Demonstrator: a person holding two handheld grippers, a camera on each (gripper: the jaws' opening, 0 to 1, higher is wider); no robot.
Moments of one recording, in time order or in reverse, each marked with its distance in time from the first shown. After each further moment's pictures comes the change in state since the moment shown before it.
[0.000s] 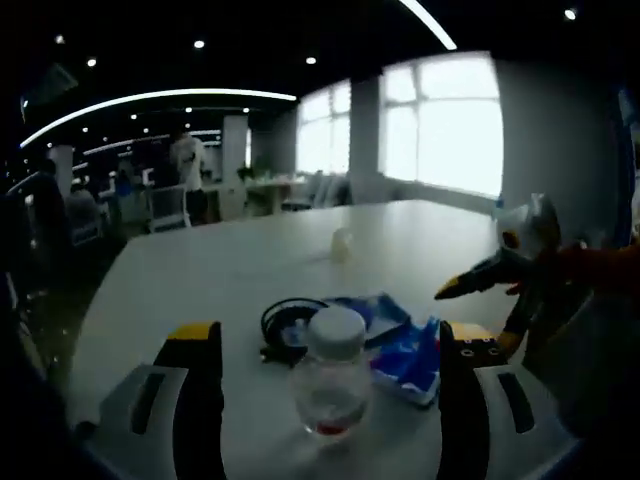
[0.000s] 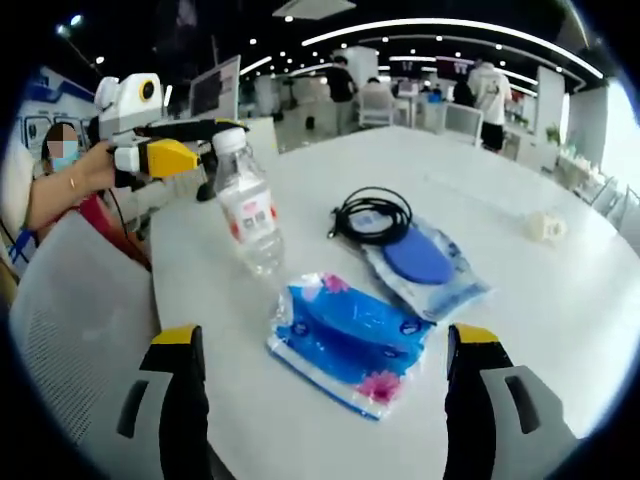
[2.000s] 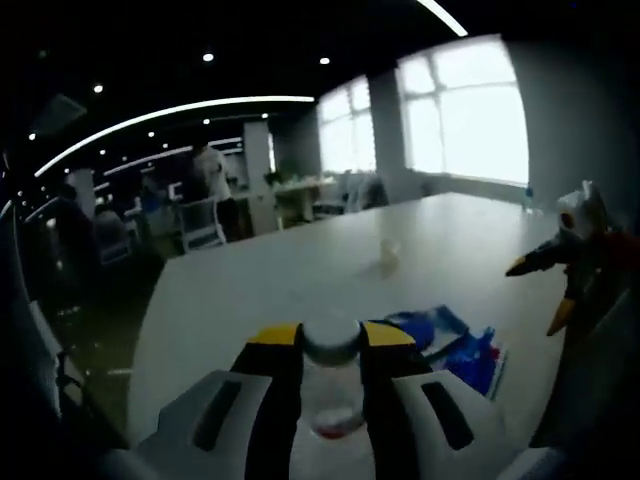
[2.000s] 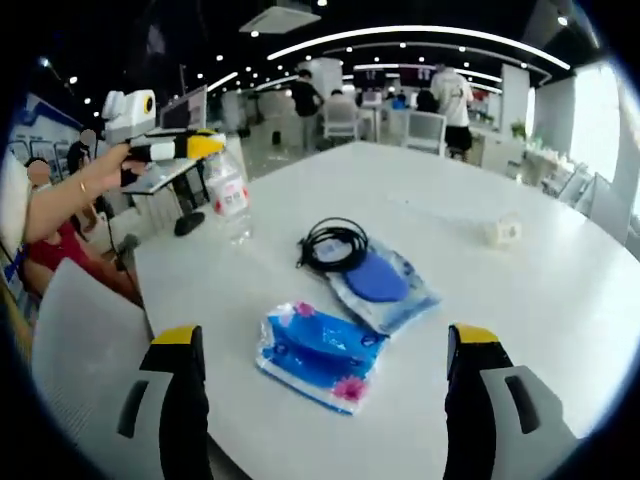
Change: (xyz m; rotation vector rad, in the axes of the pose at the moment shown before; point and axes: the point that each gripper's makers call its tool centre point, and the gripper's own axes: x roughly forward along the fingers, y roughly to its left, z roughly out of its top) left arm 0.002 0.088 0.052 0.052 0.032 0.095; right arm -0.052 -0.025 0.041 0.084 -0.050 -0.141
